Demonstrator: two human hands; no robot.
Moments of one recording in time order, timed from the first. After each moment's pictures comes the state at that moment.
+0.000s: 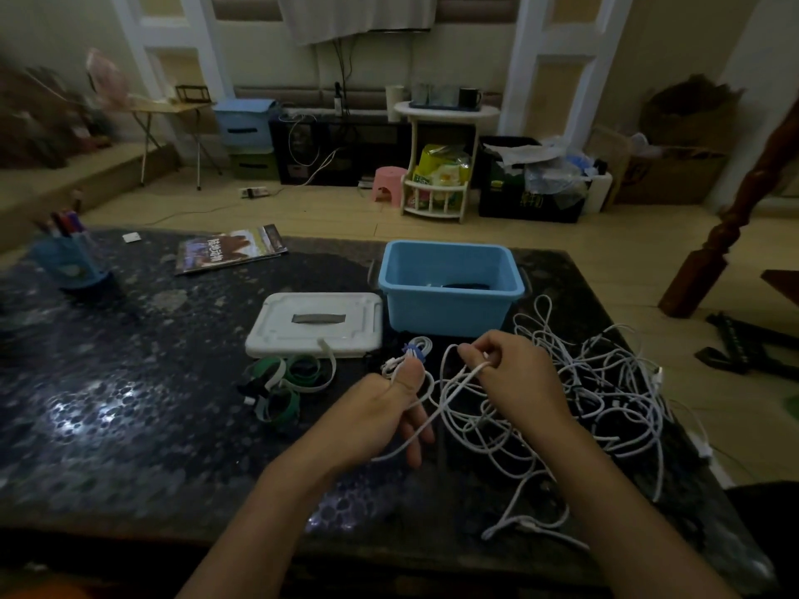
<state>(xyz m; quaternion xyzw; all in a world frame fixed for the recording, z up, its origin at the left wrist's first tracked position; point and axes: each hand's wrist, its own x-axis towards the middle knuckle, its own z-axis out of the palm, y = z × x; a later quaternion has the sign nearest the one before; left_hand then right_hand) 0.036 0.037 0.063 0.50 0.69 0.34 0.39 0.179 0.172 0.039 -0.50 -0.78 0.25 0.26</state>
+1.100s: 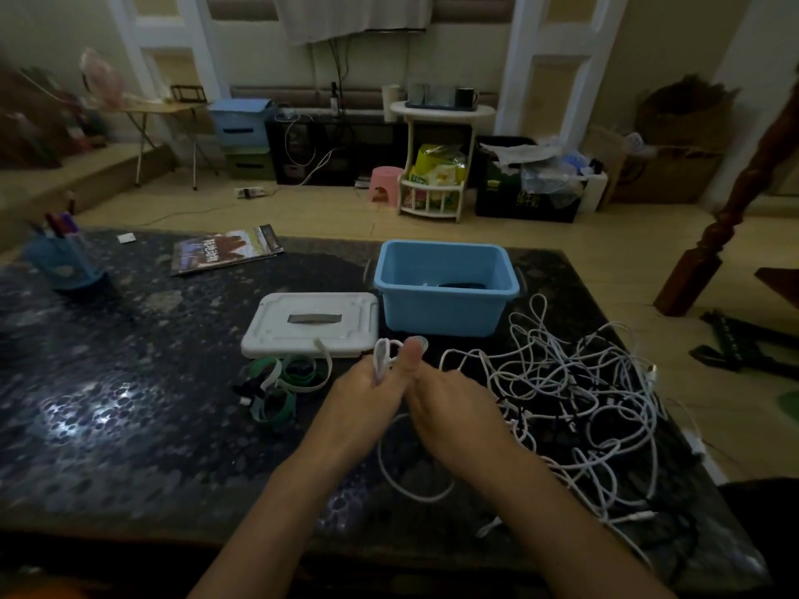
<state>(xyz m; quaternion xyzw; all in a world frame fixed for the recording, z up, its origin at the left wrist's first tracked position) 0.036 0.043 0.053 0.42 0.72 0.45 0.31 0.150 0.111 0.048 -0.33 -0.93 0.11 0.11</state>
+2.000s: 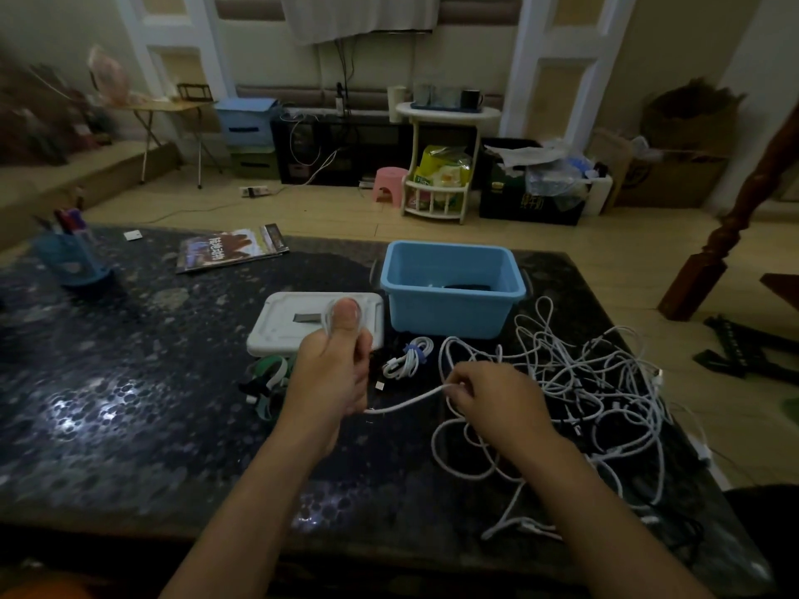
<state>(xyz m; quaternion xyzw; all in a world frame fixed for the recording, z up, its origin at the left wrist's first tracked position) 0.014 0.041 0.071 0.29 0.60 0.66 0.34 0.172 0.152 0.032 -0.43 -0.89 0.12 0.12</state>
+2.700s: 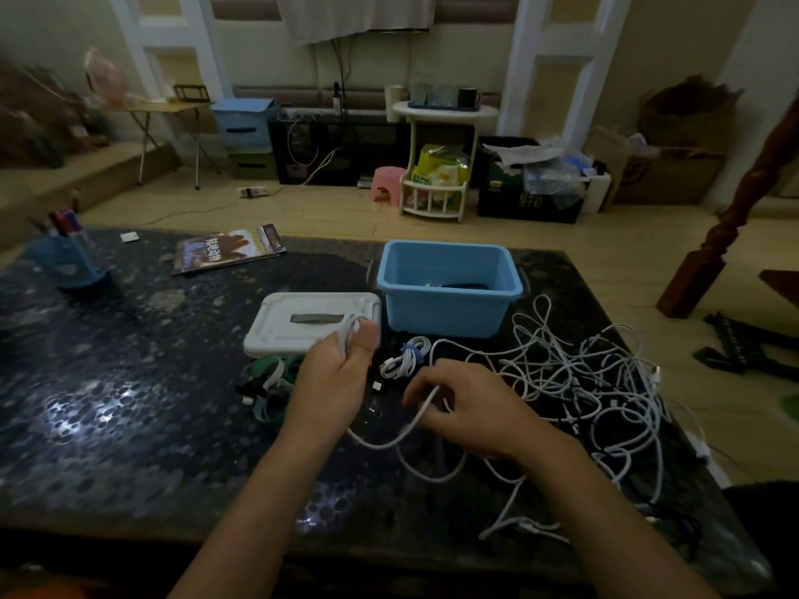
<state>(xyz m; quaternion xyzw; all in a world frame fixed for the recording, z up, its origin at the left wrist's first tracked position) 0.012 0.046 0.054 0.36 0.72 0.55 0.21 0.166 0.147 0.045 -0.29 -0.92 0.25 0.09</state>
